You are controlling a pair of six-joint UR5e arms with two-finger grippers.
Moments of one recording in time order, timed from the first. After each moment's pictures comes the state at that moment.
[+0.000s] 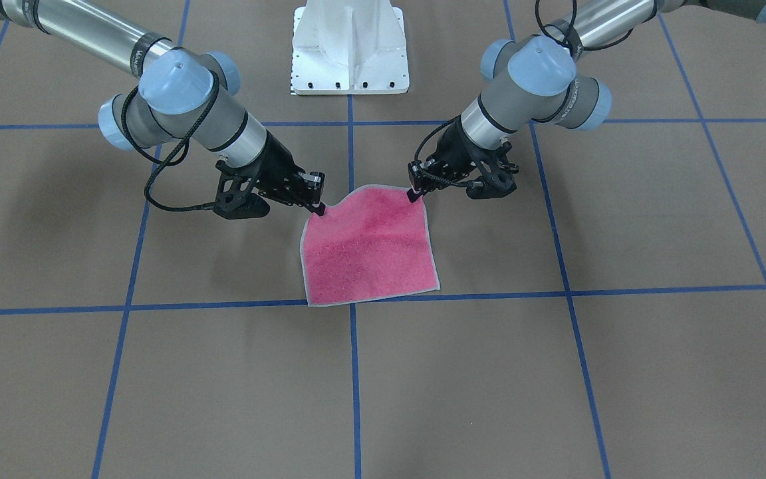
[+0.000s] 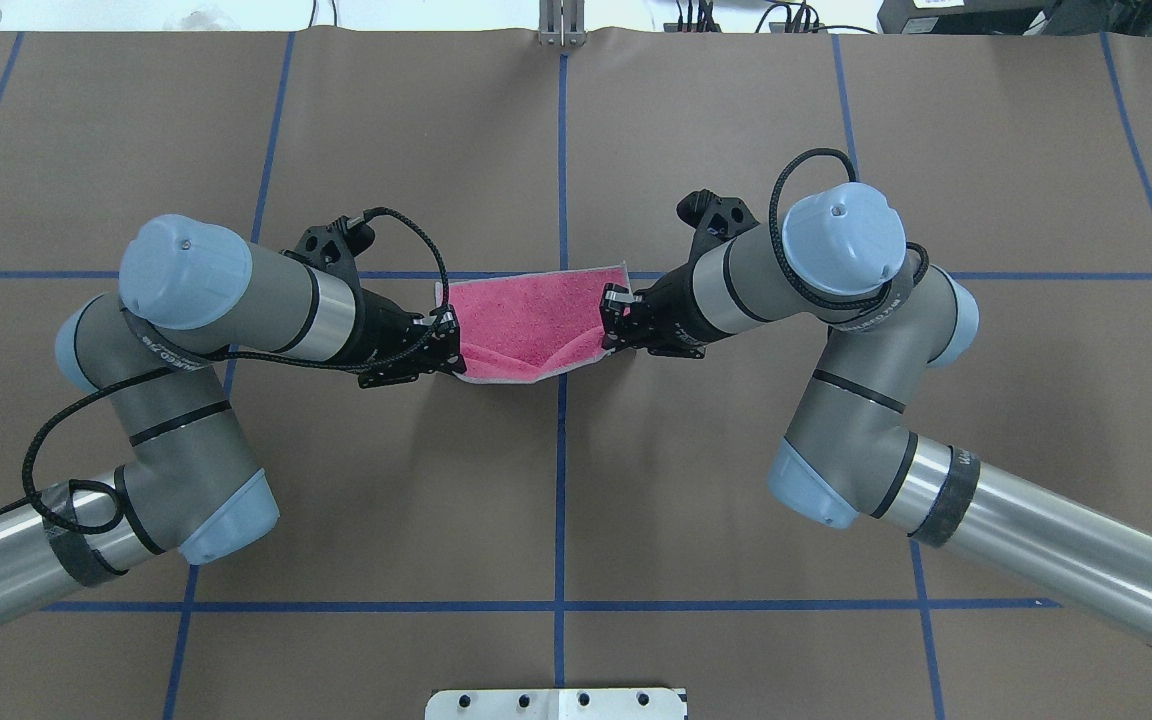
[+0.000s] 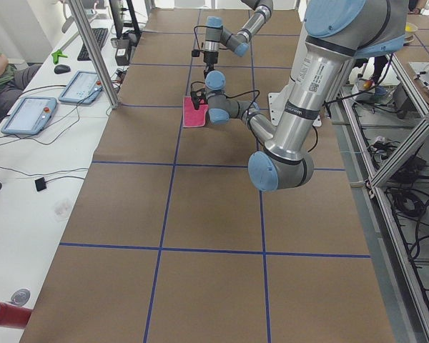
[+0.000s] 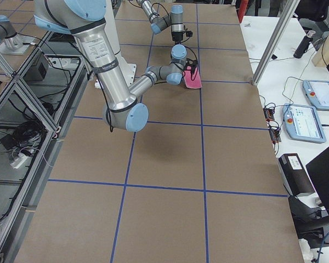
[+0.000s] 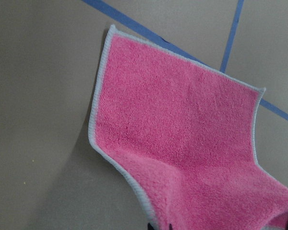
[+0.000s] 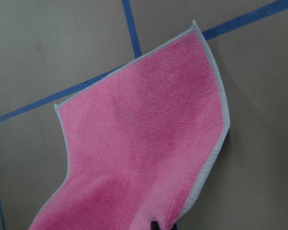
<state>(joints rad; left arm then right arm) -0.61 -2.05 -1.63 -2.30 -2.03 -1.70 0.61 -1.02 1.56 -0.86 2.02 1.62</state>
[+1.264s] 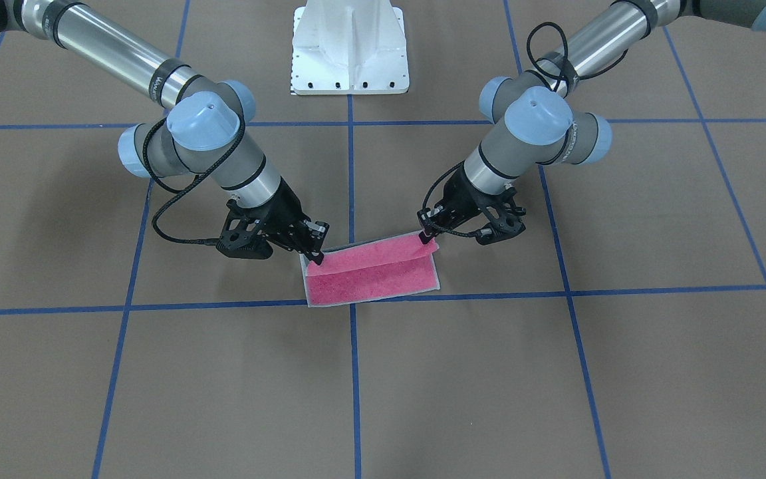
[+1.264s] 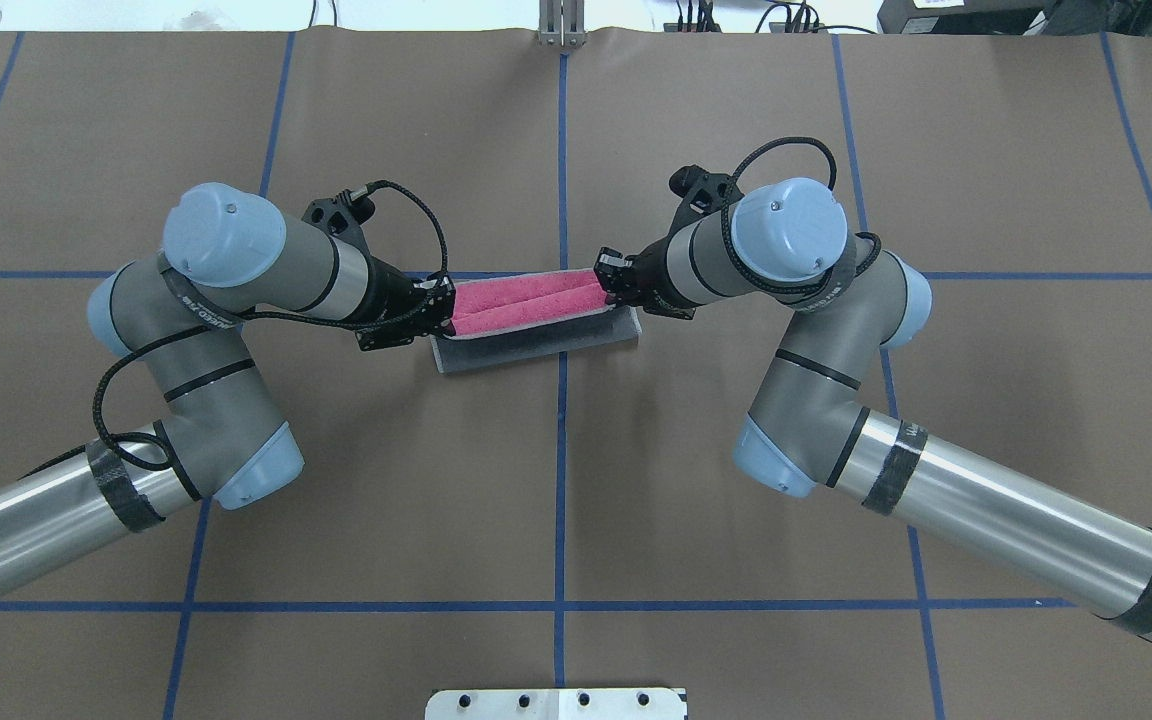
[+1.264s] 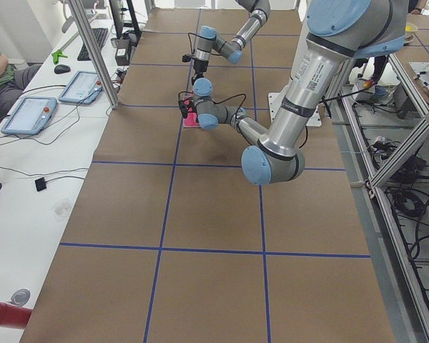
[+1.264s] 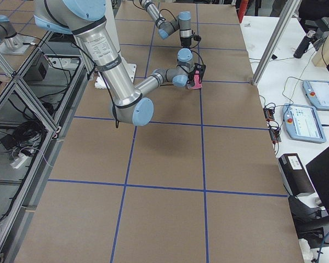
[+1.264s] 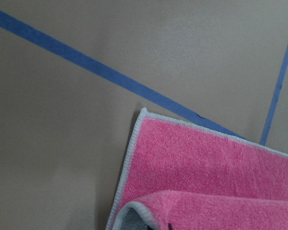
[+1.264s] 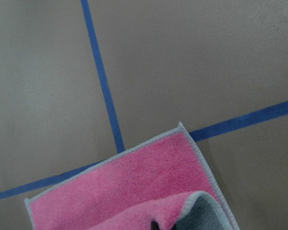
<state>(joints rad) -0.65 -2.12 -1.45 -2.31 -2.01 -1.70 0.62 -0.94 1.39 -0.86 1.88 1.62</state>
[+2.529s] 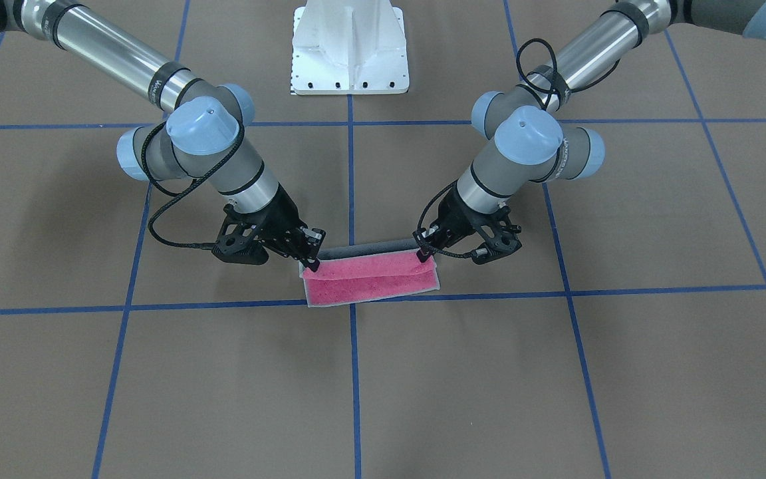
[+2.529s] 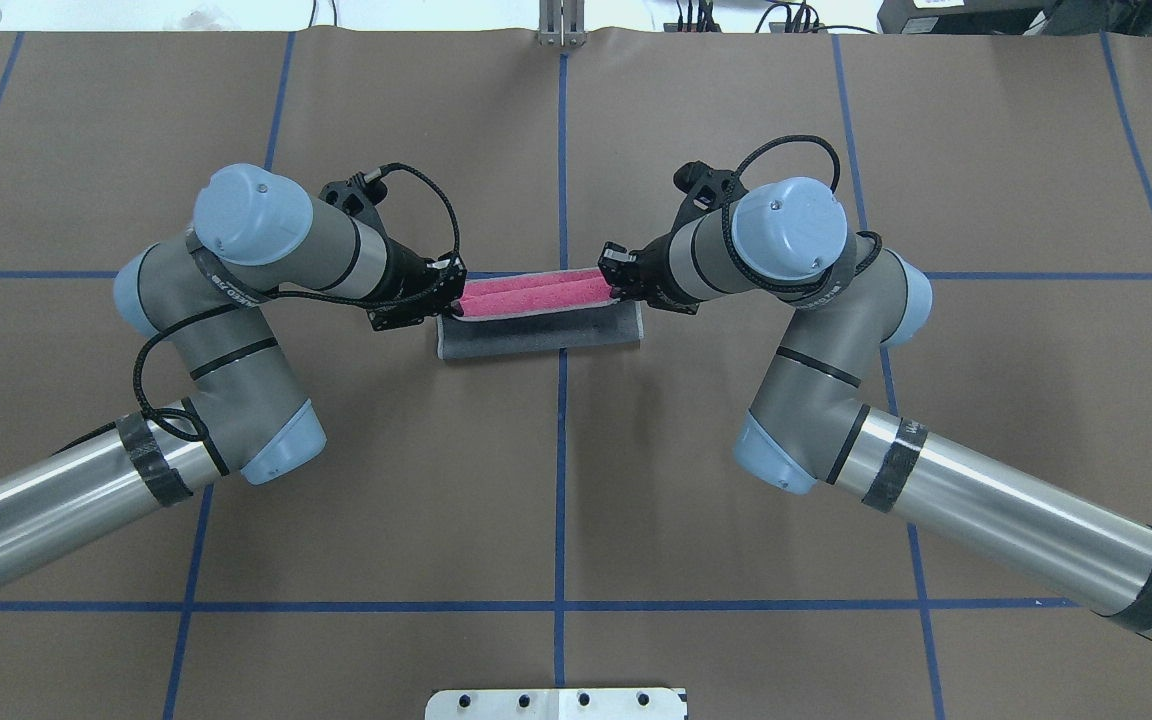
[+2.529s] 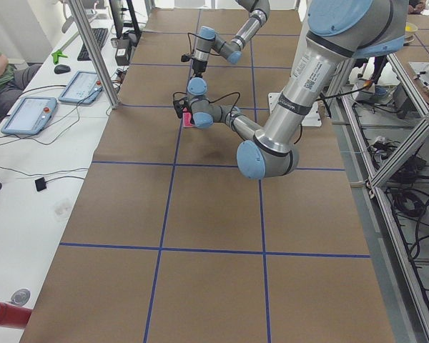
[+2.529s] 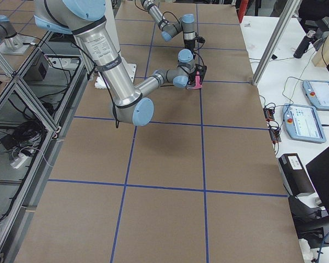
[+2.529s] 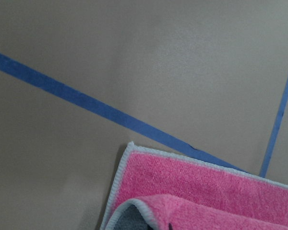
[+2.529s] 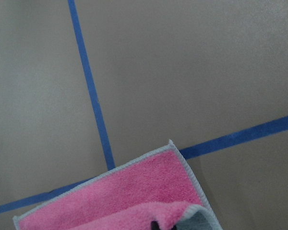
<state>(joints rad) -0.66 -2.18 -1.37 -2.31 -2.00 -1.70 0.62 -0.93 1.38 -0.86 1.86 1.62</state>
